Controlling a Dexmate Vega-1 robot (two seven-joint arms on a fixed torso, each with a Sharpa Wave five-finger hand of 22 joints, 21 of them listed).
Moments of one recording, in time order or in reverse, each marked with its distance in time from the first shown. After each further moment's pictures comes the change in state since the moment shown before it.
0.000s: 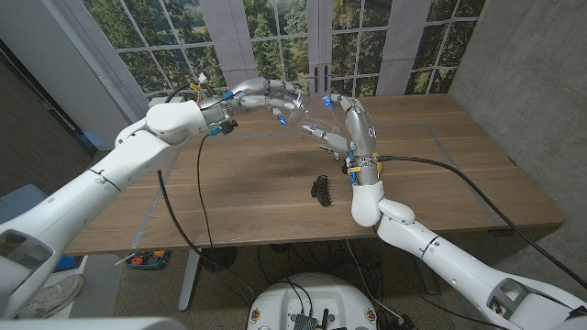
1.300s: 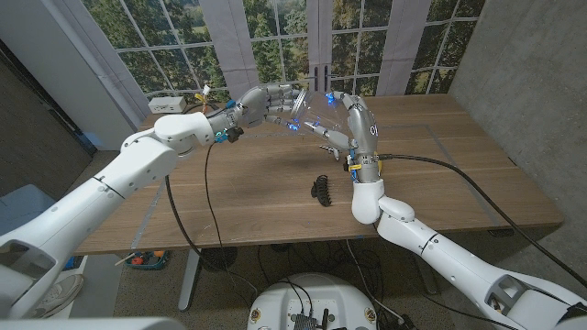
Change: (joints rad) left arm 0.046 -0.045 -0.031 0.017 -0.163 0.081 0.035; left_hand -0.596 -0.142 0.296 -0.011 -0.012 -0.573 -0.103 -0.248 -0.080 -0.562 -0.162 -0.276 -0.104 -0.600 -0.125 -0.188 -0.002 -0.623 0.399 -0.253 -0.007; right arm 0.019 0.006 -0.004 0.022 -0.001 -0.016 -0.017; right_hand 0.000 0.000 -0.003 0.003 0.004 0.000 0.000 0.000 -0.001 0.000 0.000 -0.003 0.001 0.000 0.000 0.000 -0.001 -0.002 -0.002 0.004 0.000
